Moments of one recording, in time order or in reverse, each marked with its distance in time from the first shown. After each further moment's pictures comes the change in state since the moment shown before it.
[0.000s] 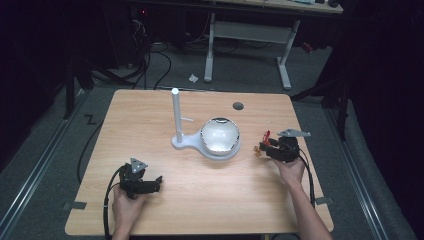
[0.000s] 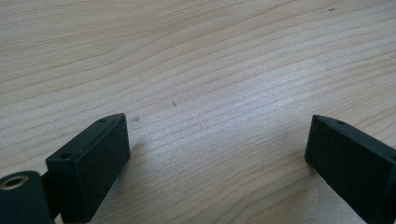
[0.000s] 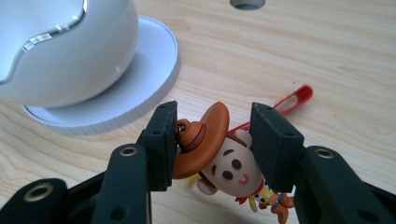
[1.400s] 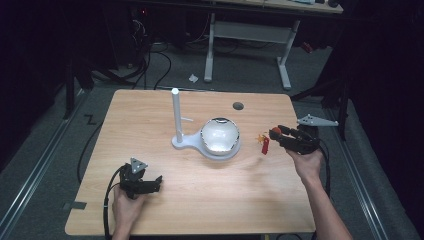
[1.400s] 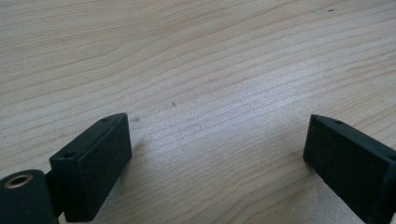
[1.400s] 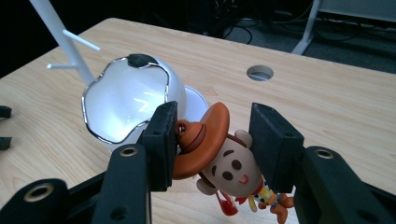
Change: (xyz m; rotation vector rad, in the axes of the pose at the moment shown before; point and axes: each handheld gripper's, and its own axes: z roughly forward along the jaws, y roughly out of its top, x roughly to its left) left arm 0.000 0.000 0.000 -0.003 0.000 0.001; right arm 0.011 0.052 -0.075 -0.118 0.097 -0.018
